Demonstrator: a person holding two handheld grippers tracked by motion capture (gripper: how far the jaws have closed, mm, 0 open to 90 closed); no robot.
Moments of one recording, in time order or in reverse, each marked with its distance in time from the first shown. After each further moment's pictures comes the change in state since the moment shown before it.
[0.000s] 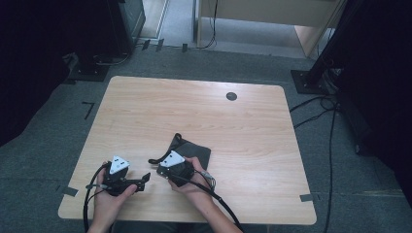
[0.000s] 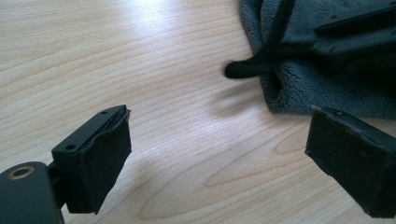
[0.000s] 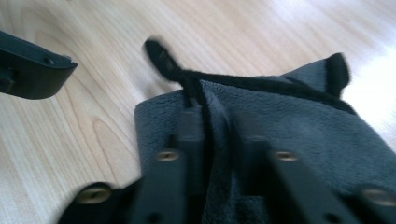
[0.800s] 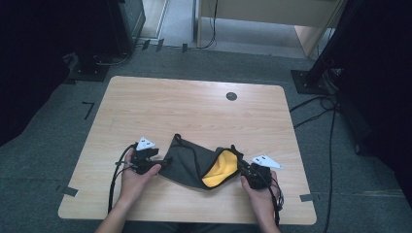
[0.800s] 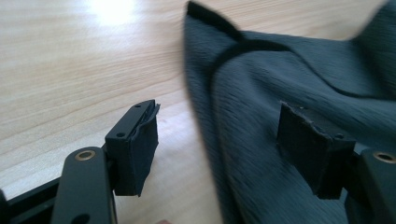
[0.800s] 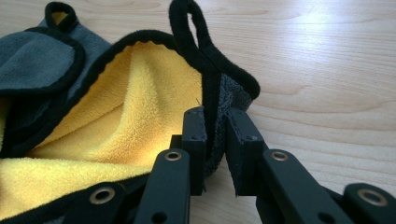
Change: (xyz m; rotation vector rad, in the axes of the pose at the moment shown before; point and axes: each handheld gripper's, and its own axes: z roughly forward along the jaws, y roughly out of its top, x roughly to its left) left arm -0.022 0.056 0.072 0.042 -0.140 -0.058; right arm -0.133 -0.138 -0.113 -0.093 -0.180 0.576
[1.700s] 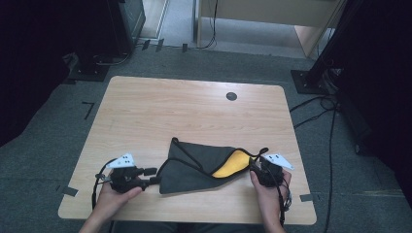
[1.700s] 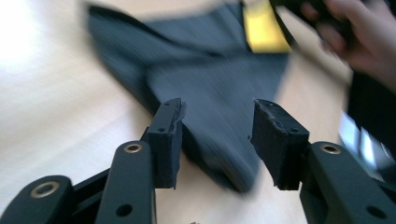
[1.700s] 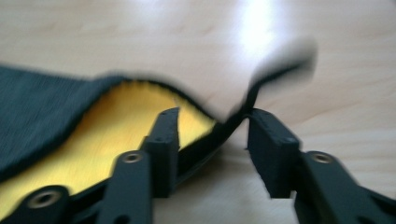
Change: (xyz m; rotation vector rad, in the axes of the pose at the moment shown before) left arm 0.017 -0.035 -0.065 -0.083 -0.378 0.107; right arm -0.024 0.004 -0.011 -0.063 -0.215 0.067
